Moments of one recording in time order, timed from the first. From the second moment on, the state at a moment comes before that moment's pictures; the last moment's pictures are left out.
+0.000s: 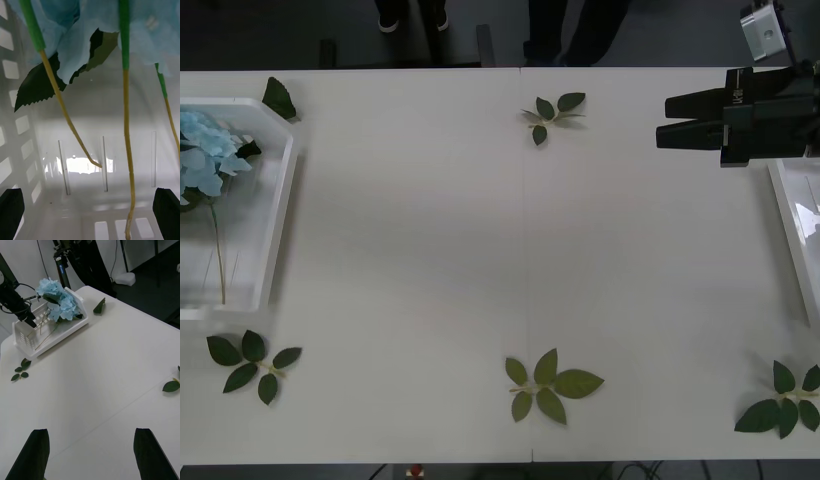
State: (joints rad) right arm -0.51 -0.76 -0.11 -1.60 -1.76 1.36 2.36; left arm -0.76 1.25 -1.00 -0.66 2.02 0.85 -2.29
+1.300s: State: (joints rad) right arm -0.51 -0.76 -0.11 -1.60 -1.76 1.35 2.36; left arm -1.19 0.88 -1.00 -0.81 2.55 1.35 -2.20
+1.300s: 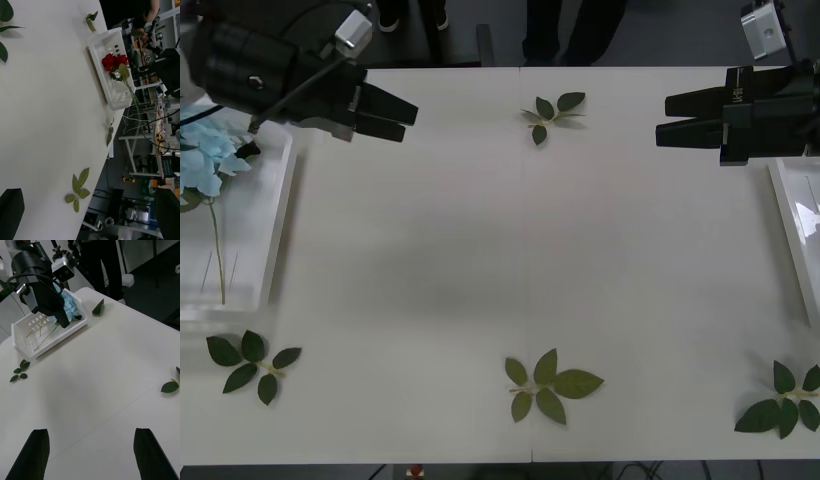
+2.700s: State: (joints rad) right arm -0.51 -0.76 -0.11 -1.60 -1.76 1.32 2.36; left arm -0.81 0.75 -0.85 -1.35 2.13 0.70 -2.72
